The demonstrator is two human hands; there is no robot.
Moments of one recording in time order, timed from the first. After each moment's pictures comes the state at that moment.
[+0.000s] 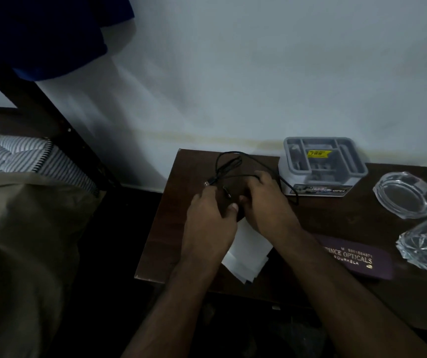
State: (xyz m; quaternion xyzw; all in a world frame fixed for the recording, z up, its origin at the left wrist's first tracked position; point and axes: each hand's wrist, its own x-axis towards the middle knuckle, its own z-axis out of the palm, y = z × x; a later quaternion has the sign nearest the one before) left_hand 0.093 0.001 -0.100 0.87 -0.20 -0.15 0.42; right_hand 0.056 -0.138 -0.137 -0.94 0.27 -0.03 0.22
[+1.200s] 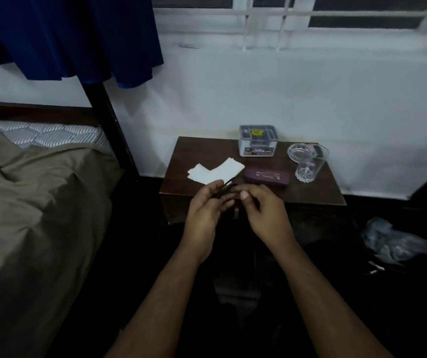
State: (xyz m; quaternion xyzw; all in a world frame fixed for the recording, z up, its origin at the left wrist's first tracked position) left_hand -0.124 0.156 -0.030 0.53 -0.14 -0.29 0.78; right_hand -0.217 0.046 -0.023 -0.86 0.22 -0.30 0.36
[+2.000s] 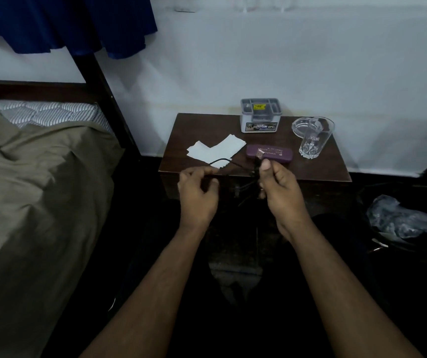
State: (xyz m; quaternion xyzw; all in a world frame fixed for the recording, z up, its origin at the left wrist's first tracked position) left_hand -0.127 0.159 -0.055 0.79 -0.21 -0.04 0.57; right_hand -0.242 0.045 -0.023 -0.68 0.23 -0.32 0.62
